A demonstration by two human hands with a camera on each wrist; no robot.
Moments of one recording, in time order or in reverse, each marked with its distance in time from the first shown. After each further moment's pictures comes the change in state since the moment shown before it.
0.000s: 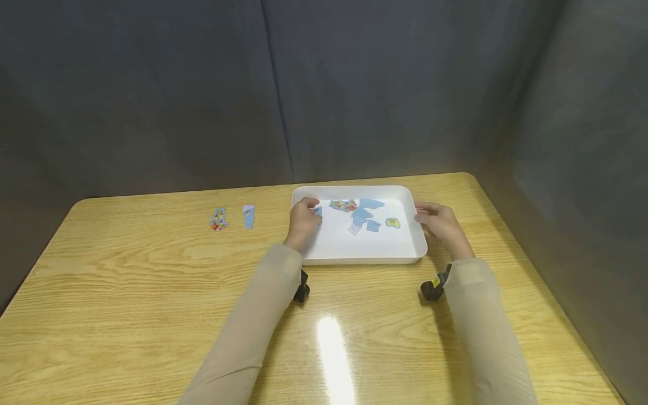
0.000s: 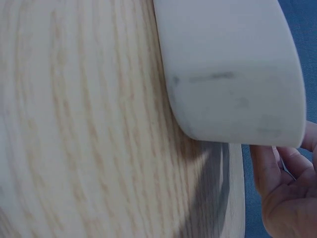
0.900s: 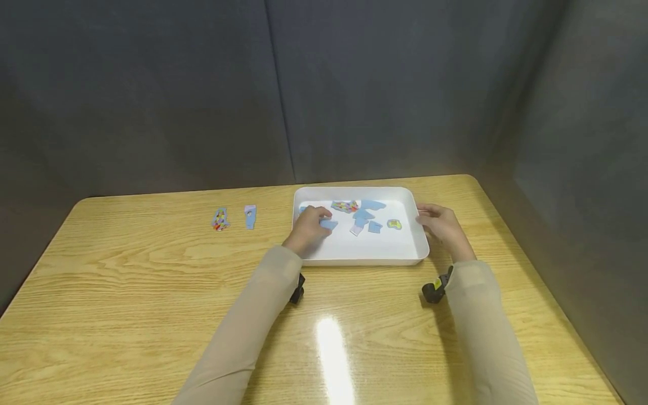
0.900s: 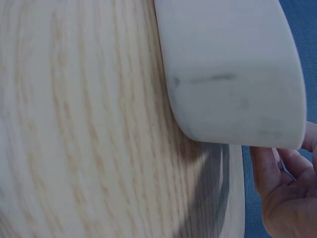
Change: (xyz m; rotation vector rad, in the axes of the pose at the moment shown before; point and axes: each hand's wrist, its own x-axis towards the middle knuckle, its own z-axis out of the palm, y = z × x) left_hand -0.005 -0.004 -0.004 0.251 -0.285 0.142; right_hand 0.000 0.000 0.002 -0.028 0.011 0.023
